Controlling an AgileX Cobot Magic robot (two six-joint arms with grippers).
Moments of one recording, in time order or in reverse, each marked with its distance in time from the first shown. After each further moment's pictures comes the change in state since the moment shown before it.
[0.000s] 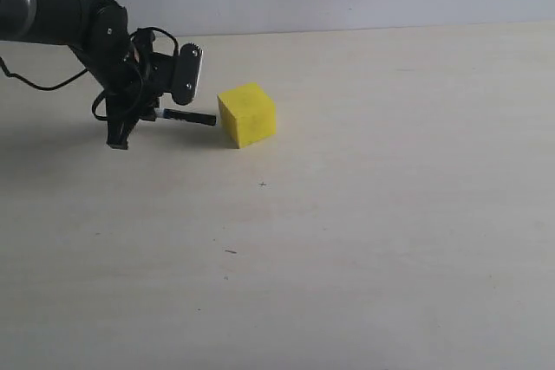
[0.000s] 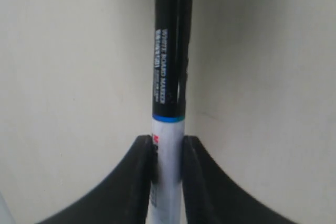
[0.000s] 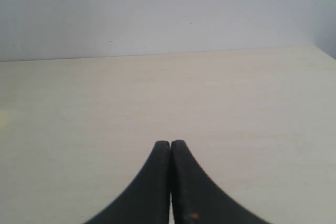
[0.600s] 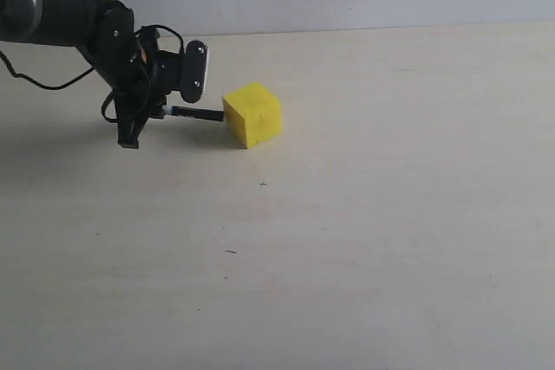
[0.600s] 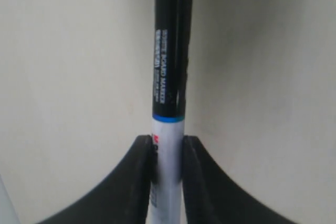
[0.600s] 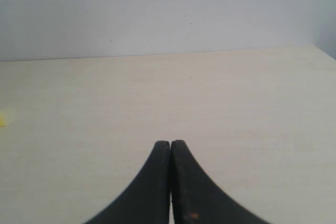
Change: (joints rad) left arm -0.033 0.000 0.000 0.013 -0.028 -0.055; right arm 0.000 0.000 0.000 0.000 0.000 0.000
